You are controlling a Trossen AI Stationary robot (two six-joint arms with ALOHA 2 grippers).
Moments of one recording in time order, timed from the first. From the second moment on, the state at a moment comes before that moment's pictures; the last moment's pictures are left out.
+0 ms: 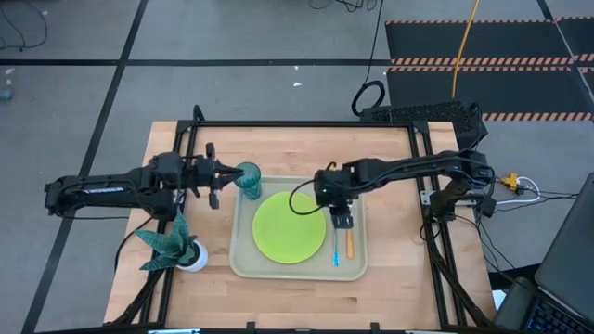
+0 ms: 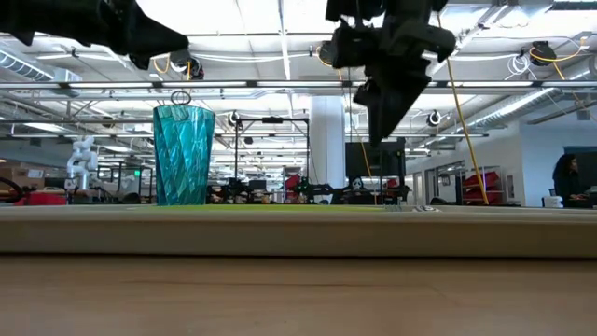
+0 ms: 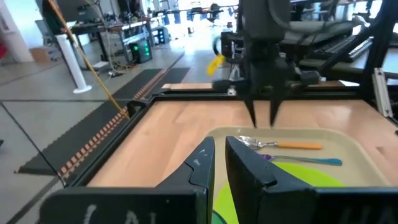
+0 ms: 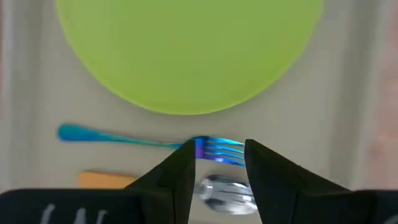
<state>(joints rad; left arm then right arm) 0.15 0.55 0.43 0.03 0.01 0.09 -0.01 1.66 1.29 -0.89 -0.09 -0.06</state>
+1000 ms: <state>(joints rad) 0.16 0.67 0.43 0.05 -0.04 0.04 -0.08 1.79 1.18 -0.79 -0.19 0.09</state>
